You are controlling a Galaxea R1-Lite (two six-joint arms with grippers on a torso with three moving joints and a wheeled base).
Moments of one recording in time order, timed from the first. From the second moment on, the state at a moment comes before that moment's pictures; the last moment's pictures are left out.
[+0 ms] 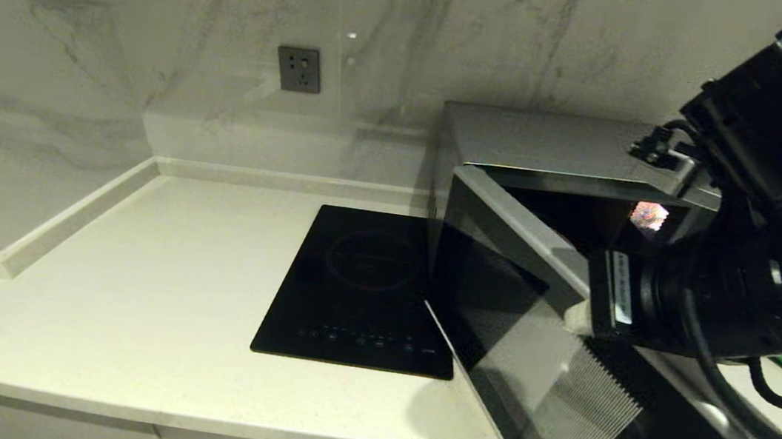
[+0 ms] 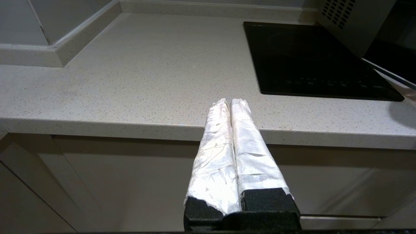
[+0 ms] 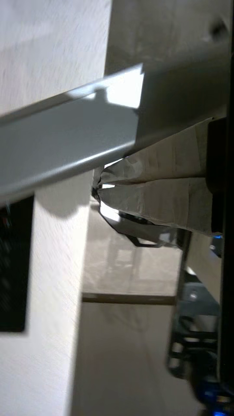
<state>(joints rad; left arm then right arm) 0.00 0.00 0.00 -0.01 0.01 -0.06 0.77 1.64 -1.69 0.97 -0.26 0.71</state>
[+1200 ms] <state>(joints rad) 0.00 0.00 0.00 -0.01 0.01 -0.06 0.03 1.70 -1.46 0.38 -0.18 0.77</state>
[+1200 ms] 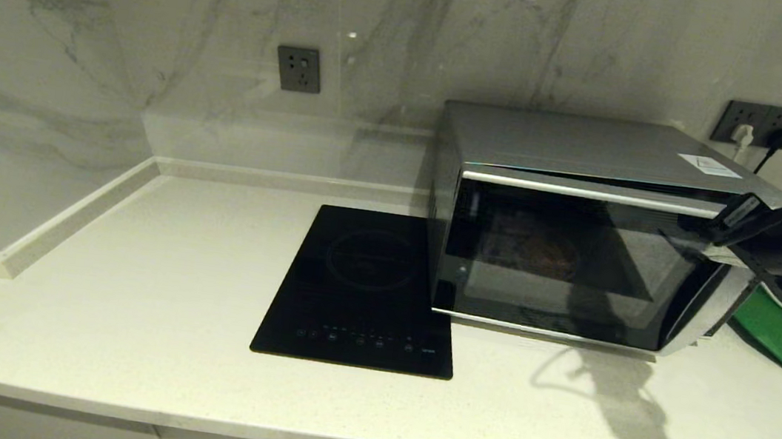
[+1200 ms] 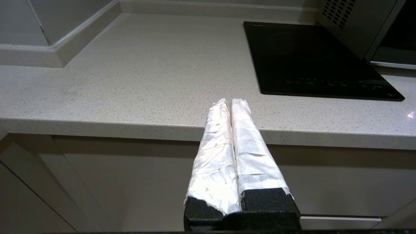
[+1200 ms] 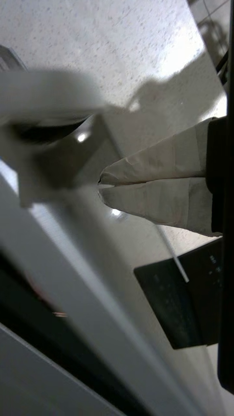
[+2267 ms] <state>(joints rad) 0.00 0.00 0.00 -0.01 0.01 -0.06 -0.11 1.77 -1.61 0.37 -0.19 0.82</state>
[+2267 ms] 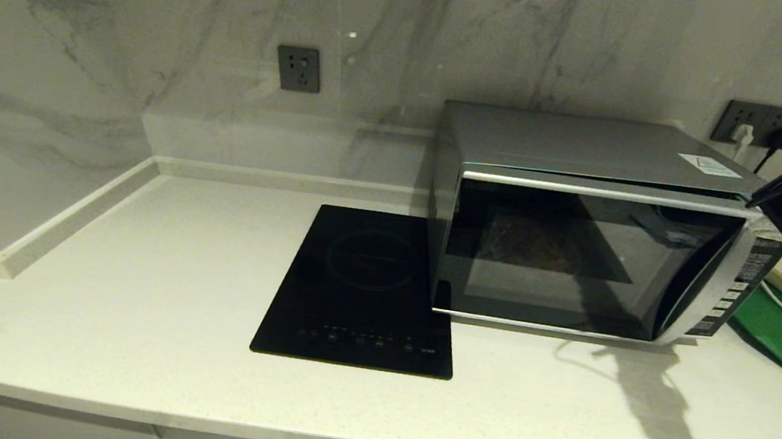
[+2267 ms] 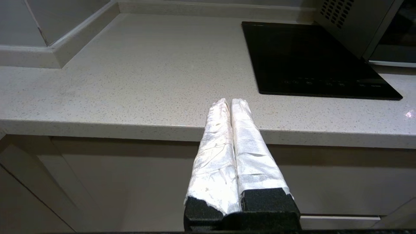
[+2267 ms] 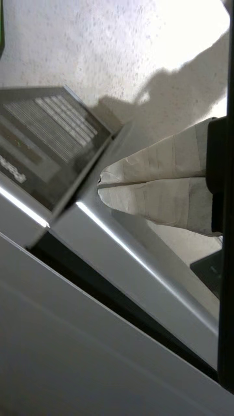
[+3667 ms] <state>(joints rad) 0.00 0.00 0.00 -0.01 0.01 -0.06 -0.12 1.80 -1.61 0.31 -0.08 0.83</state>
